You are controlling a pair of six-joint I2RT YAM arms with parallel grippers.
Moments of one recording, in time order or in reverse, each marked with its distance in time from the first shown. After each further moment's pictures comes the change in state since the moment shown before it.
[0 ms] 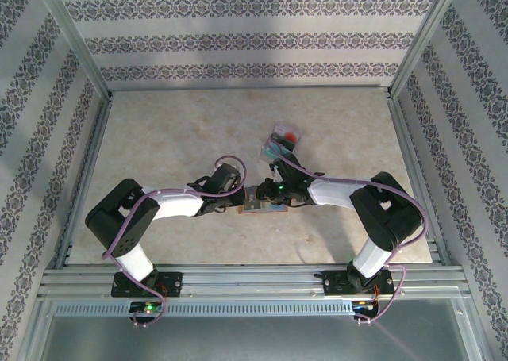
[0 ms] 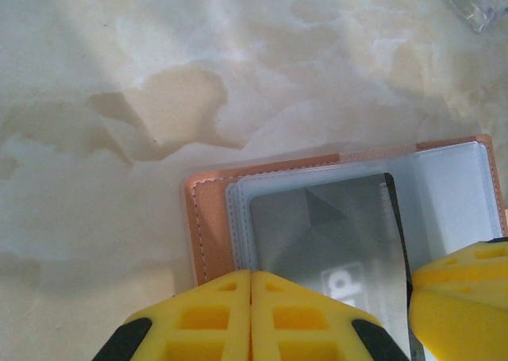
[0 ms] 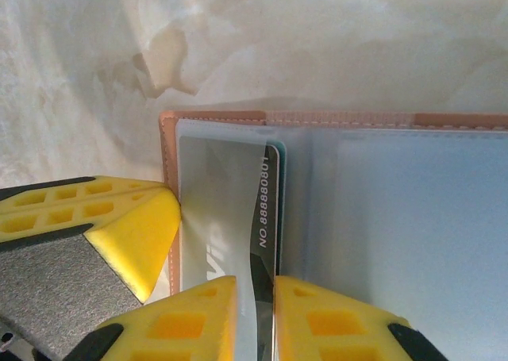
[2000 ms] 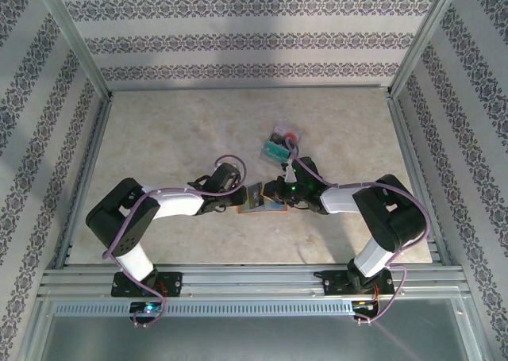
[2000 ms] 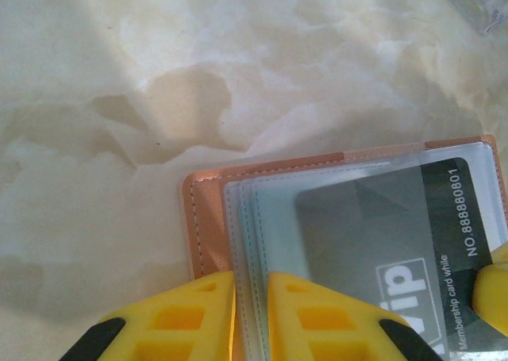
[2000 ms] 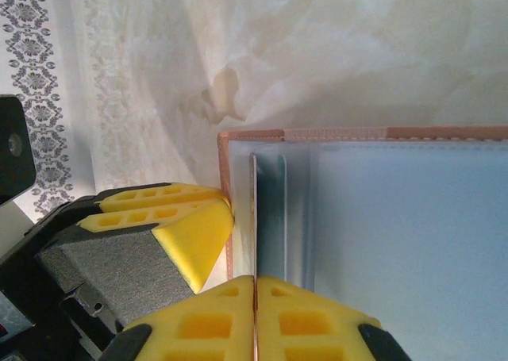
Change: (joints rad) left arm 0.005 0.006 0.013 -0.015 0.000 0.001; right arm -0.111 -0.027 -0.200 0.401 -0.182 0.143
